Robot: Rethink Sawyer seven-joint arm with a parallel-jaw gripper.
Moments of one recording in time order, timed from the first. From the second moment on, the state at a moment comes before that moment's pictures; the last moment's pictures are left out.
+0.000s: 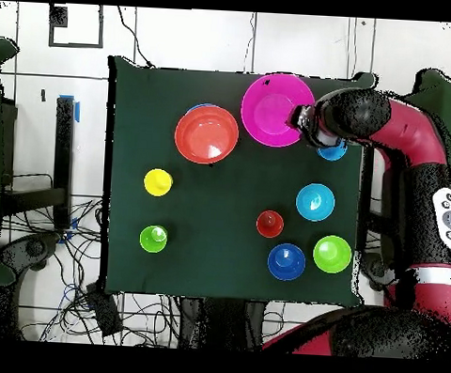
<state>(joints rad) -0.80 -0.38 0.65 1.09 -0.47 1.09 1.81</state>
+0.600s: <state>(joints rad) -0.79 -0.37 0.65 1.05 -0.49 1.00 1.68</state>
